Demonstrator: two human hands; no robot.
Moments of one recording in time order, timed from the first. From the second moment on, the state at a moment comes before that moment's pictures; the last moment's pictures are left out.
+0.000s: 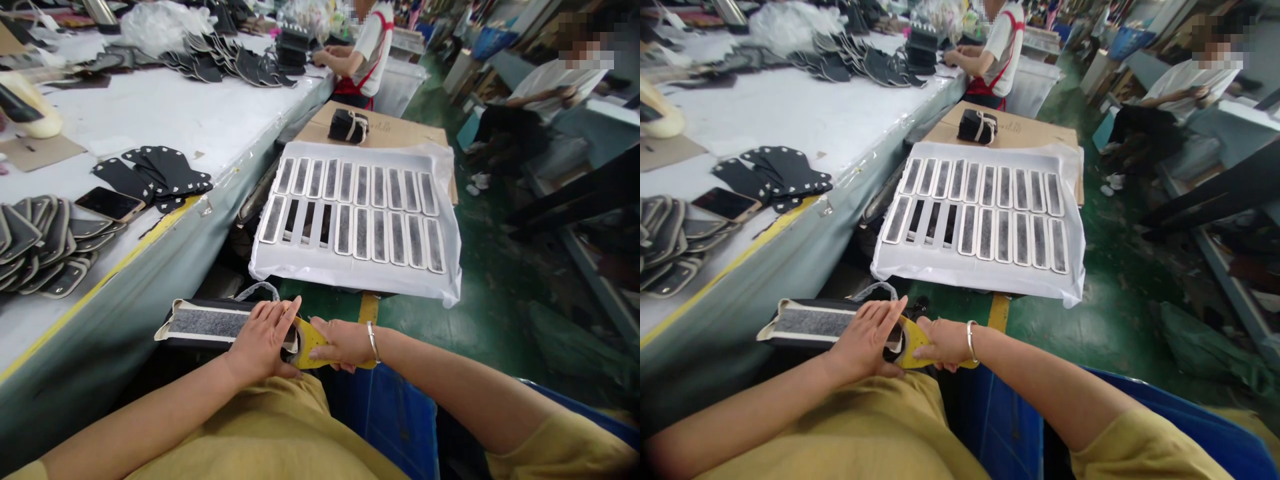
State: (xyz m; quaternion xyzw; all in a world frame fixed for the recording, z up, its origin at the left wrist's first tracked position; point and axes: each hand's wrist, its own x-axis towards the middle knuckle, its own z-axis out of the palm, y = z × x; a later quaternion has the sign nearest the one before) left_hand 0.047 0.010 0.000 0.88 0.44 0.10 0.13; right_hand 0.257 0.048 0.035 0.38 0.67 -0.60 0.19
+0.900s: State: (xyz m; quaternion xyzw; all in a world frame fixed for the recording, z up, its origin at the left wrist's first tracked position) left_hand 0.032 0.024 0.002 0.91 0.37 0.07 0.16; right_hand 0.260 0.057 0.028 0.36 0.64 -0.65 0.19
